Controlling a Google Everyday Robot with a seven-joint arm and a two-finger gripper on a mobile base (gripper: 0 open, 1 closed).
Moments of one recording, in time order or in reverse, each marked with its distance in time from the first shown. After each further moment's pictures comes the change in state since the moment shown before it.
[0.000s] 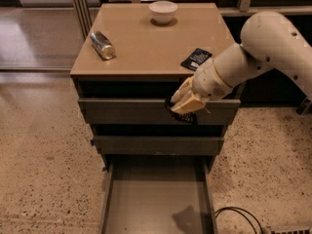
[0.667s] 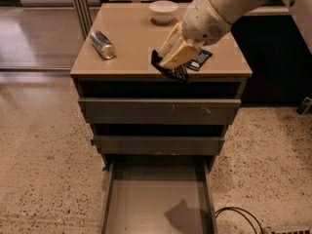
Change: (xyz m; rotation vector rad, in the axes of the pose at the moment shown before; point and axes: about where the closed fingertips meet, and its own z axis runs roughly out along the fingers) arm -0.101 -0.041 -0.076 -0.024 0.005 -0.138
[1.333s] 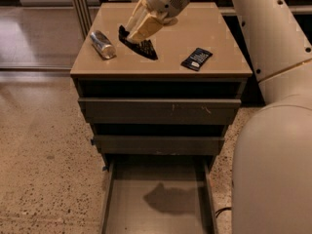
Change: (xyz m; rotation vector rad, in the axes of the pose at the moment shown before) arm -0.065 -0.078 0.031 -0.060 -0.081 -0.085
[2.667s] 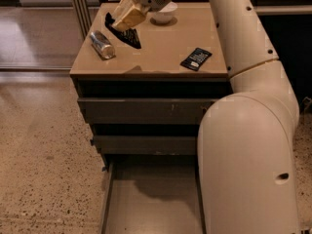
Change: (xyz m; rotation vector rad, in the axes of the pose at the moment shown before) arm -0.014 -0.065 0.026 0.102 -0.086 -0.018
